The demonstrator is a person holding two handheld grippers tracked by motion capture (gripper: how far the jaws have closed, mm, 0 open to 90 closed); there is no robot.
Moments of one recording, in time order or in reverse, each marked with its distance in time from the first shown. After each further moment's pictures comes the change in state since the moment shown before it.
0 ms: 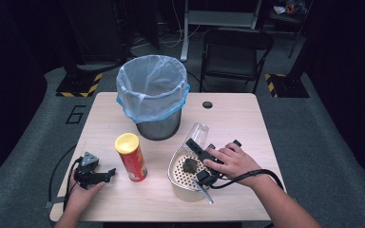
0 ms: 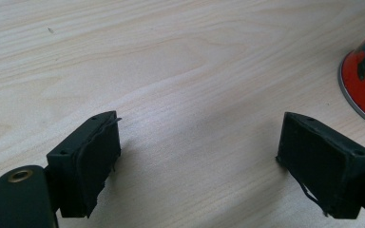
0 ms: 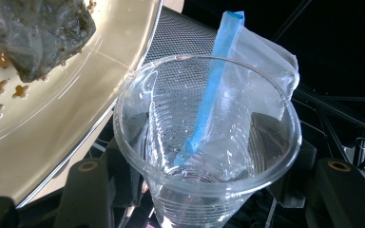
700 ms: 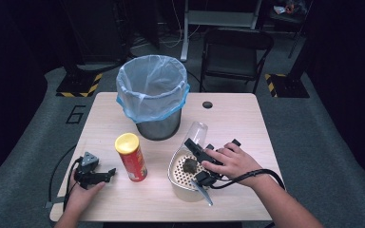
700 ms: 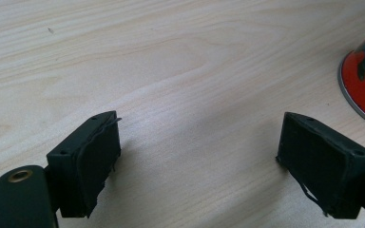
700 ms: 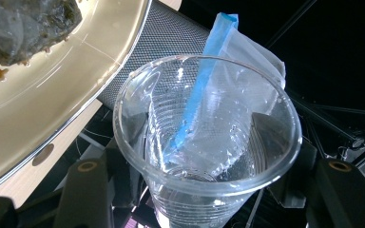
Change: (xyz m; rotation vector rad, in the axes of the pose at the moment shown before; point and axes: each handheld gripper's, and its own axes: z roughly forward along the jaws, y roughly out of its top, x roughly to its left) left arm 0.000 0.000 0.000 0.000 0.000 0.000; right arm -0.003 0.002 -0.003 0.028 -0.031 -0.021
